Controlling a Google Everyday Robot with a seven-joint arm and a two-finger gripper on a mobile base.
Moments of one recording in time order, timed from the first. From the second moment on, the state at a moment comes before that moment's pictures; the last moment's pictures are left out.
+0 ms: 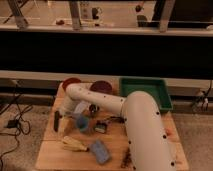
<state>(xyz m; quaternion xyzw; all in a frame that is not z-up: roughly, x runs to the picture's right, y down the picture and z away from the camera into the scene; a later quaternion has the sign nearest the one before) -0.286 0.188 0.860 -0.42 -0.34 -0.02 0.84</state>
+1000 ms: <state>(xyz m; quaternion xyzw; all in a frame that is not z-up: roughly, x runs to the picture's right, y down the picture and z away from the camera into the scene) -0.289 0.160 0.831 -0.40 -0.40 0.01 0.83</state>
